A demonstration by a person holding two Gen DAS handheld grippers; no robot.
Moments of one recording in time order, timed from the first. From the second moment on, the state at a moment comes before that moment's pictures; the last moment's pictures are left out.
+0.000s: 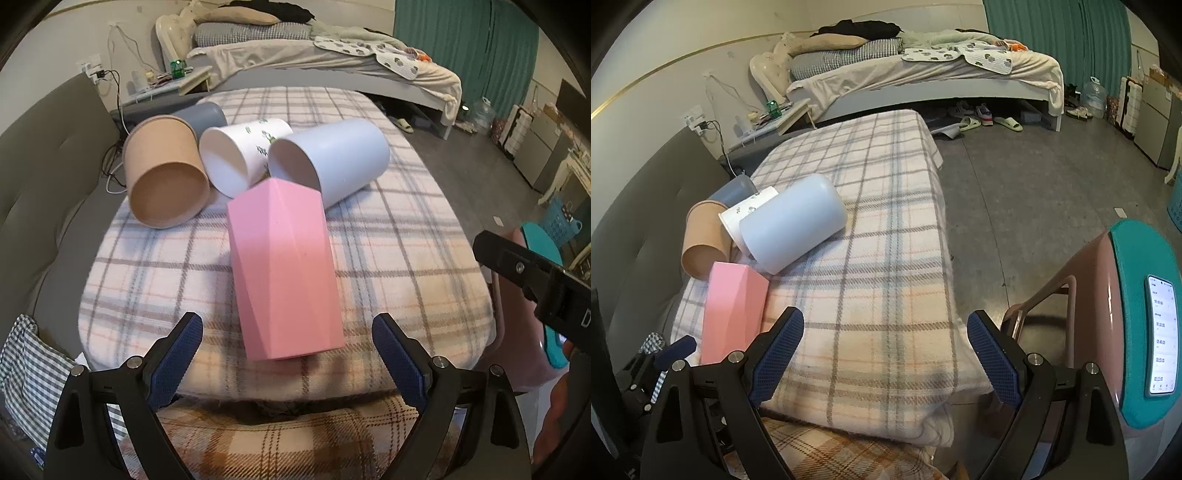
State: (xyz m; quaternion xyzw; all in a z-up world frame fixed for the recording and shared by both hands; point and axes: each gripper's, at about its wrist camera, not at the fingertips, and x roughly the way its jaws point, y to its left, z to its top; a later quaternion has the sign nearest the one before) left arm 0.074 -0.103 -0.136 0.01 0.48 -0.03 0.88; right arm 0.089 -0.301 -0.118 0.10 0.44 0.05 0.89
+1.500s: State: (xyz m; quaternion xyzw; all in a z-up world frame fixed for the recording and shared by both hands) left arm 0.113 -0.083 -0.088 0.01 0.45 -0.04 0.89; right arm 0.084 -0.282 -0.117 0.10 0.44 0.07 0.89
